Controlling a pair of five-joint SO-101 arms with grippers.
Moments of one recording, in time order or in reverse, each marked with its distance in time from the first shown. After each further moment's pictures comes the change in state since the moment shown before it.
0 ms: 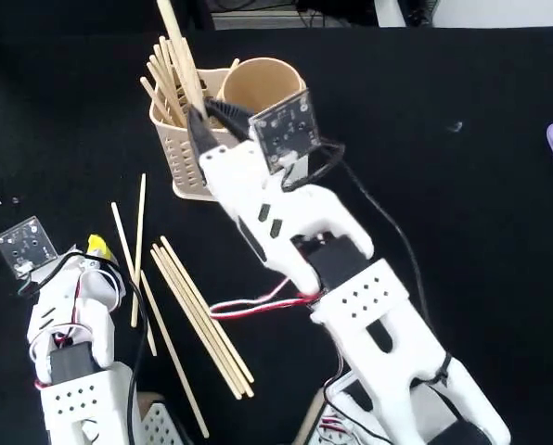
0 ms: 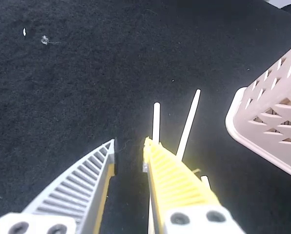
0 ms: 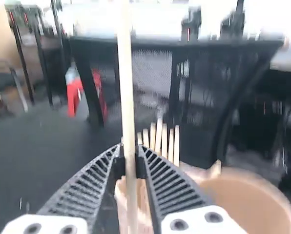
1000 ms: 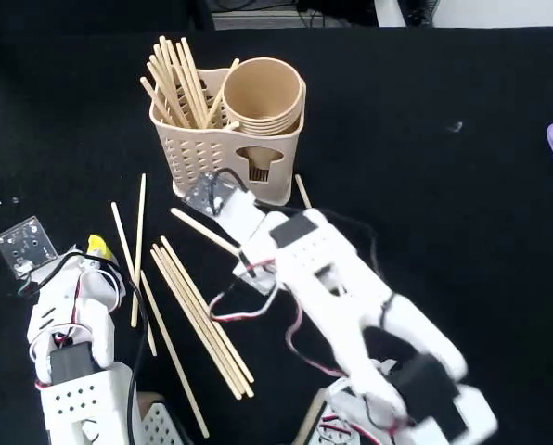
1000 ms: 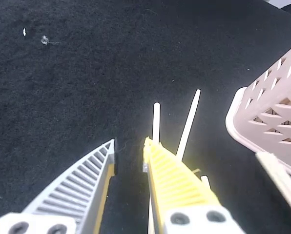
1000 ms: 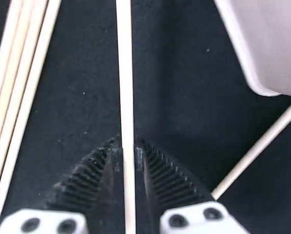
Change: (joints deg) left arm 0.0 0.0 0.0 0.0 0.0; right arm 1.1 19.0 7.4 44.7 22.6
